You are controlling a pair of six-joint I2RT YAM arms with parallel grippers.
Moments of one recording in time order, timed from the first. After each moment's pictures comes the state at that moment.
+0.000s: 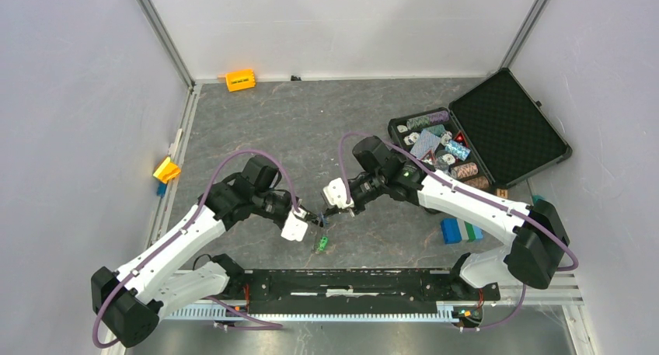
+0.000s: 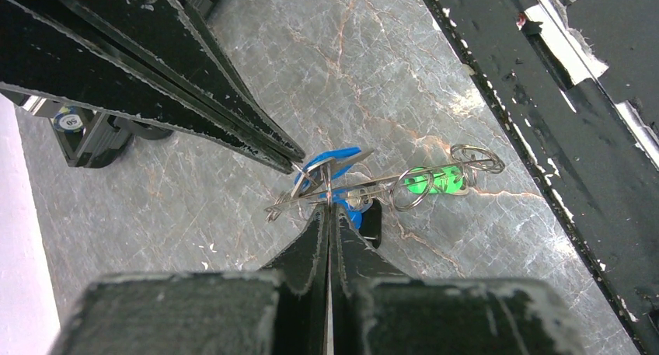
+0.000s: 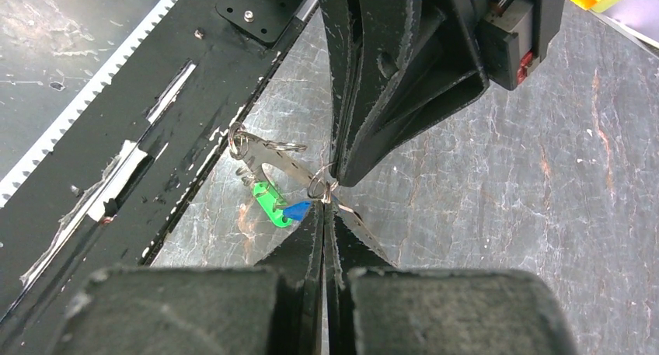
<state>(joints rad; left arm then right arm) -0.65 0.95 0.81 -0.75 0.82 1.34 0.88 1.40 1.08 -0.44 -0.89 -0.93</state>
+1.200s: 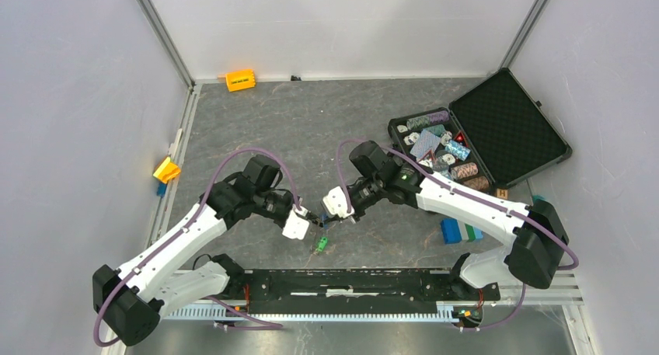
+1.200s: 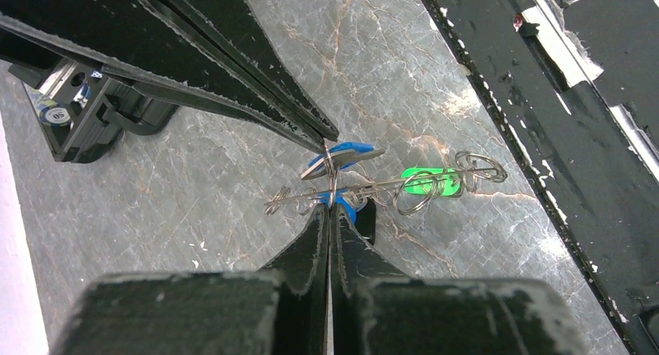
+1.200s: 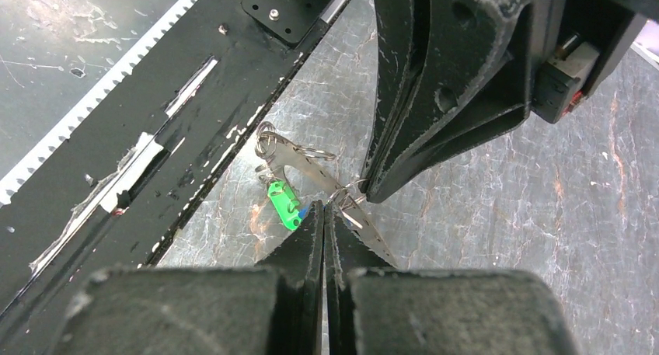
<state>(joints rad) -0.64 0.96 0.81 -0.75 0.81 1.32 0.91 1.40 1.08 -0.49 -0.90 -1.00</state>
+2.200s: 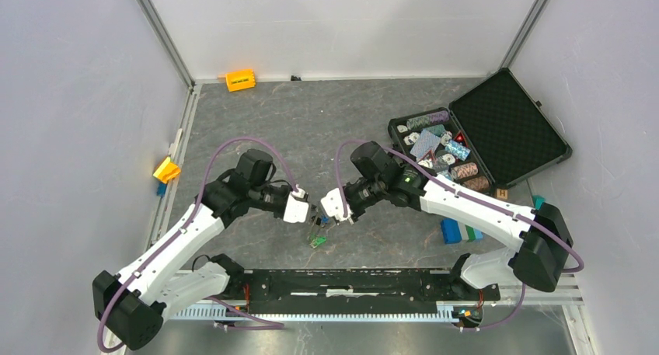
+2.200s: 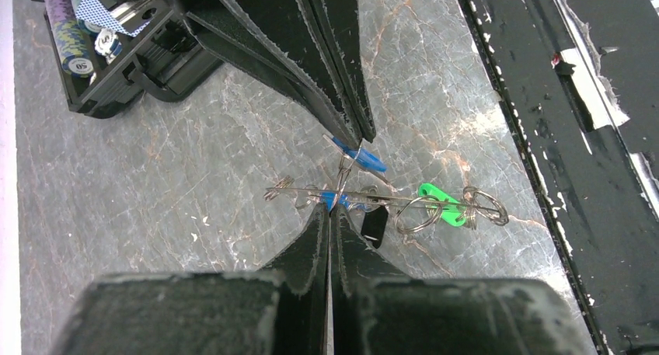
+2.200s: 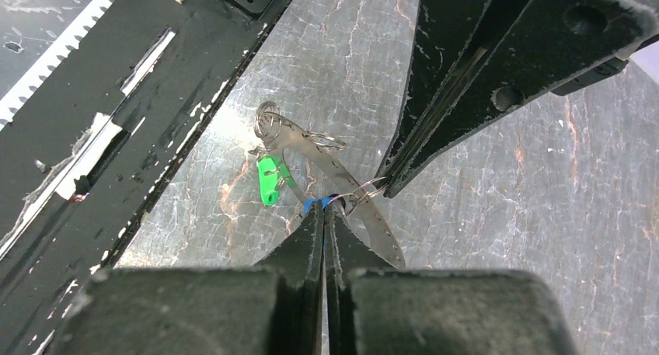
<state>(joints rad) -0.57 0.95 0.81 -0.65 0.83 1.13 0.94 1.37 1.08 -0.47 -0.77 -1.01</state>
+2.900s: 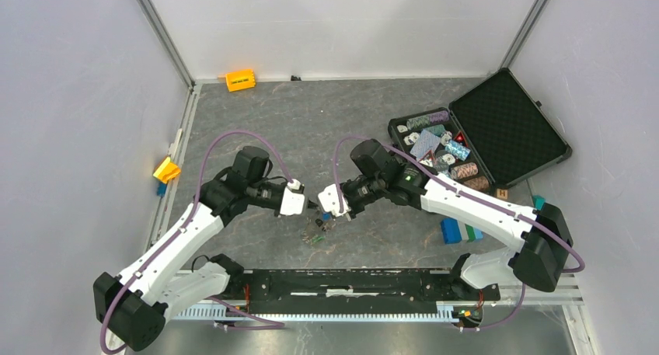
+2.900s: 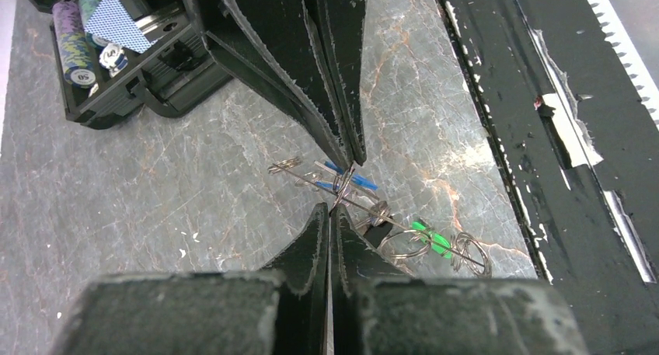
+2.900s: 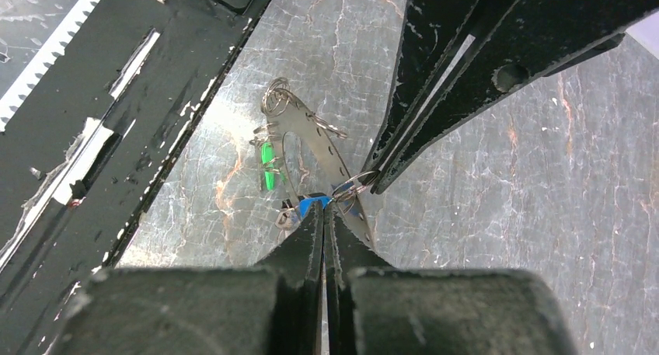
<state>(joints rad) -0.54 0.95 0.81 -0.61 0.93 1.04 0.94 1.37 1.10 -0.47 -0.72 -0.95</state>
